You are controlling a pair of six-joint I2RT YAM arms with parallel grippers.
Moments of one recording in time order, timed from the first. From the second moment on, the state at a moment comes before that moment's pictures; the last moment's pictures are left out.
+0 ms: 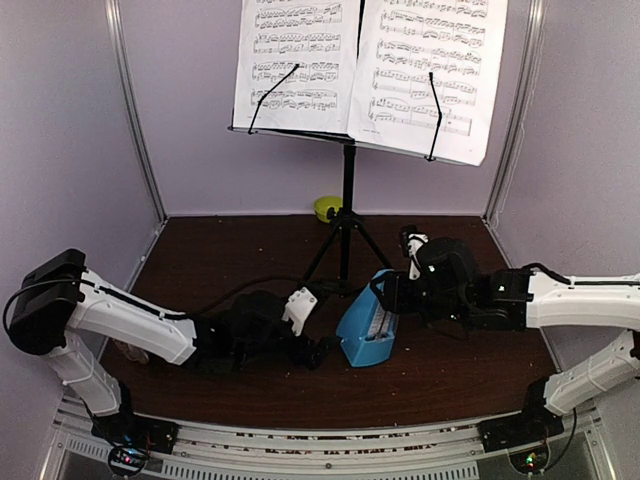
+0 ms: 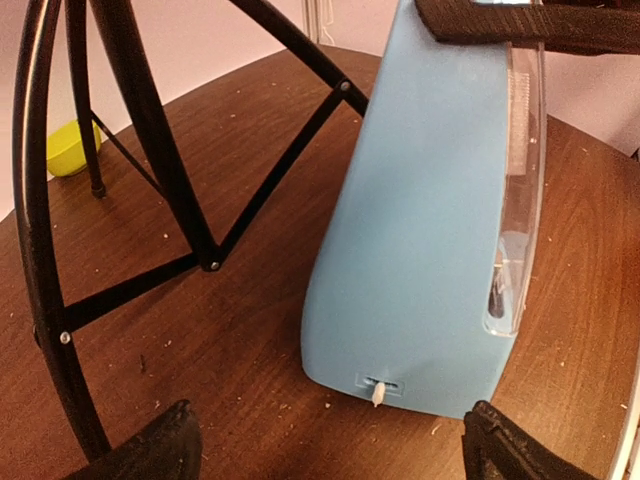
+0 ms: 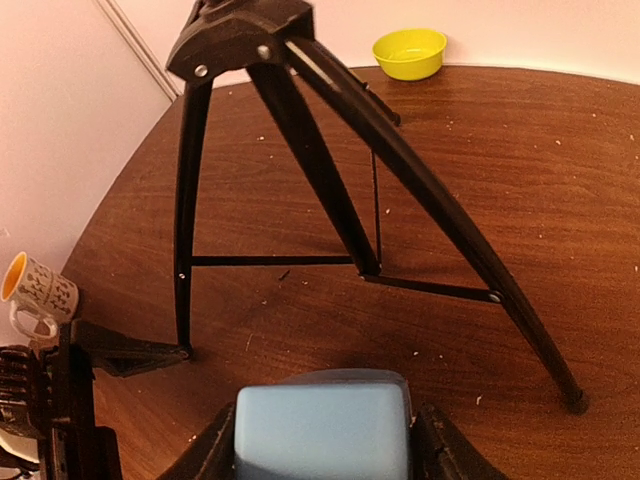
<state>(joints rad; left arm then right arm) -1.17 1.61 0.72 0.45 -0.25 -0.10 1.01 1.25 0.86 -0.16 0.38 0.64</state>
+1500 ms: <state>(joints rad) -1.19 1.39 0.80 0.12 -0.30 -0.28 0.83 1.31 0.52 0.11 -0.04 0.45</state>
